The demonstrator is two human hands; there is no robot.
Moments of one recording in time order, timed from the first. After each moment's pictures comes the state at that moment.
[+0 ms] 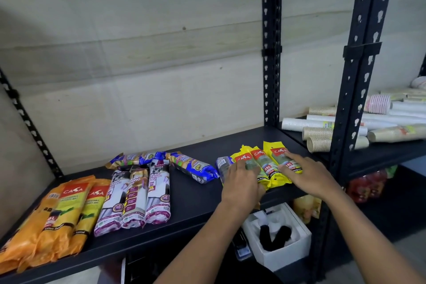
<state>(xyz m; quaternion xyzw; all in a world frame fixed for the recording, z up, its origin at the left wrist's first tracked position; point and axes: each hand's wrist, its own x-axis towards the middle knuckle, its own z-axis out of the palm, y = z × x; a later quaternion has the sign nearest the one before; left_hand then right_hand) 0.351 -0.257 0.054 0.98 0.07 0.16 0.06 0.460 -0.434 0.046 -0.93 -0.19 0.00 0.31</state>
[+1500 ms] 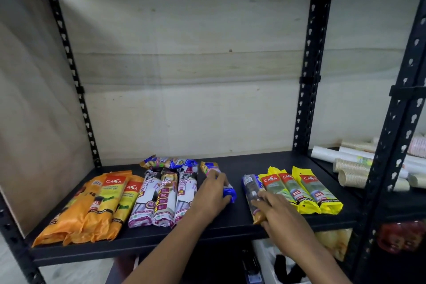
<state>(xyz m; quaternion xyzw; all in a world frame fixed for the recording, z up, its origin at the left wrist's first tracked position) 0.305 -0.120 0.047 0.96 0.14 0.21 0.15 0.352 -0.340 0.048 -0.86 -0.47 -0.16 0.12</state>
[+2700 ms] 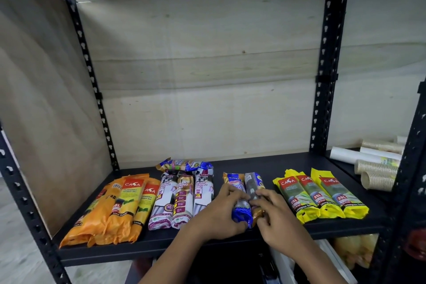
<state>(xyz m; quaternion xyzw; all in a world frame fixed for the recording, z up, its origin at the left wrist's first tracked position) 0.244 -0.115 0.058 0.95 0.01 0.12 0.29 0.354 -0.293 0.022 -0.80 -0.48 -0.10 0.35</state>
